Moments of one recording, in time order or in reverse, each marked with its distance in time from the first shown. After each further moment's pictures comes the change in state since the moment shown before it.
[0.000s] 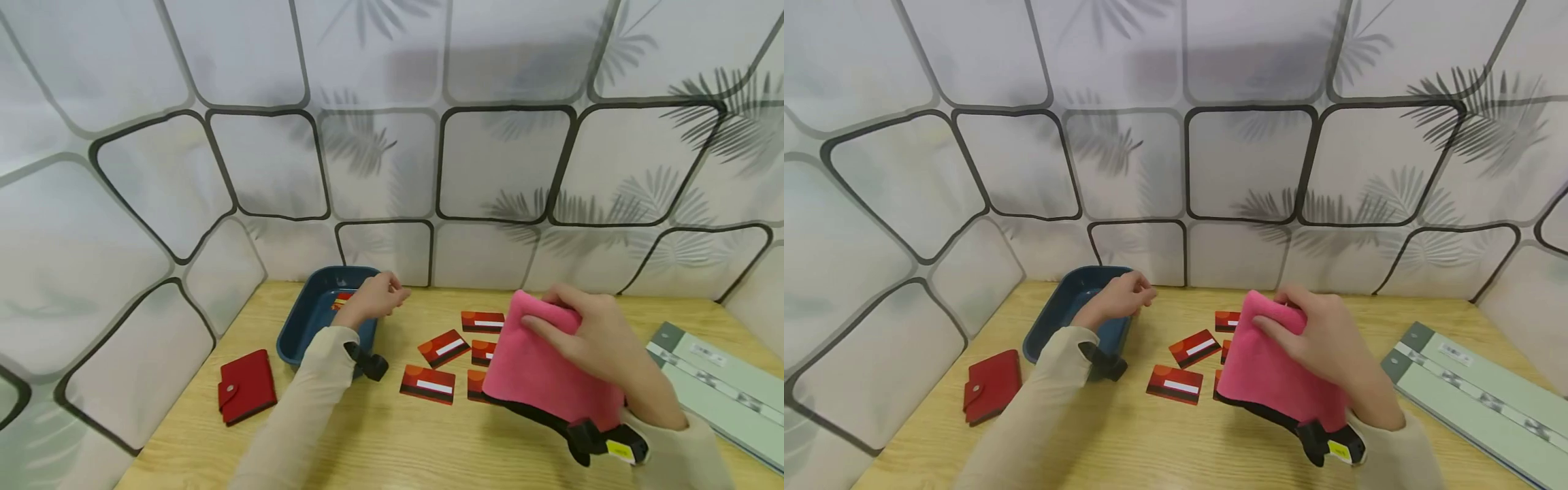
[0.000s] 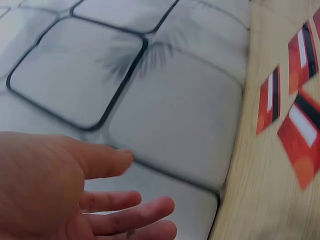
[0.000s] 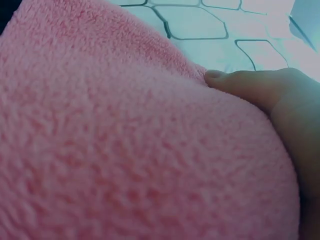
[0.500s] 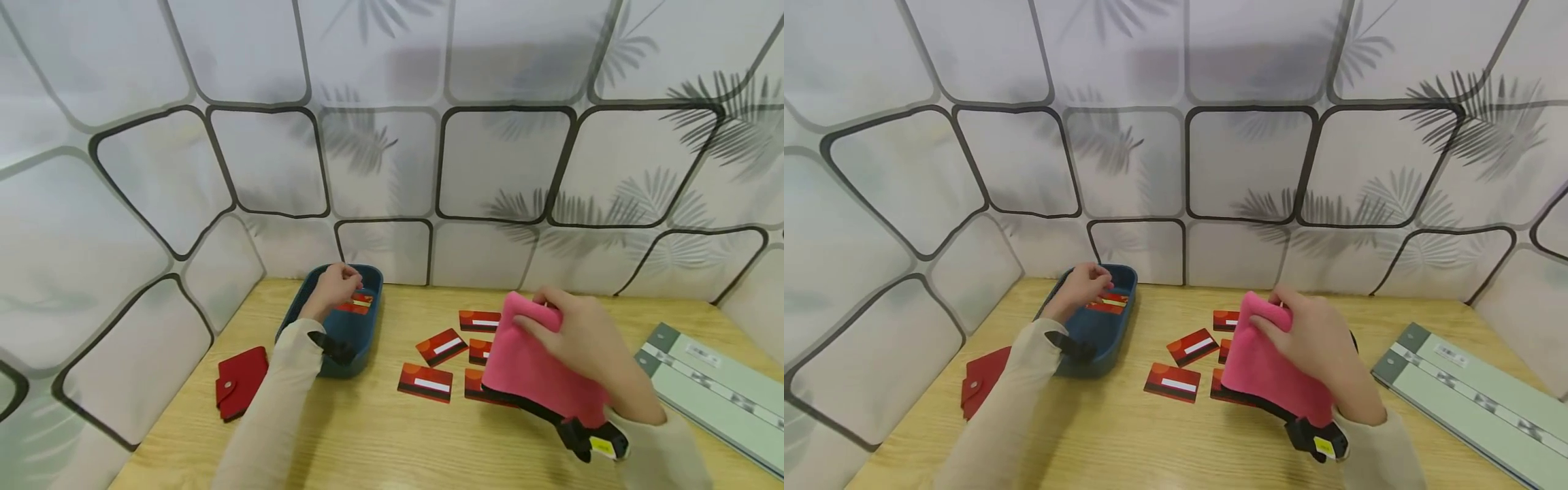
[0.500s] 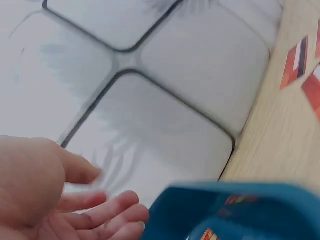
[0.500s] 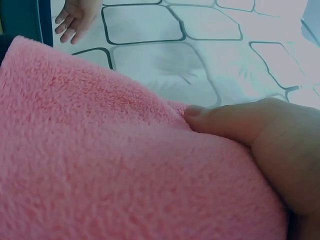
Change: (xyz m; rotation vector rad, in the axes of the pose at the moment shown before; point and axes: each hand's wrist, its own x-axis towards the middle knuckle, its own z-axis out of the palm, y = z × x) left_hand -0.004 -0.047 -0.035 -0.281 0.197 -0.166; right_hand 0.002 0.002 0.013 -0.153 -0.077 0.089
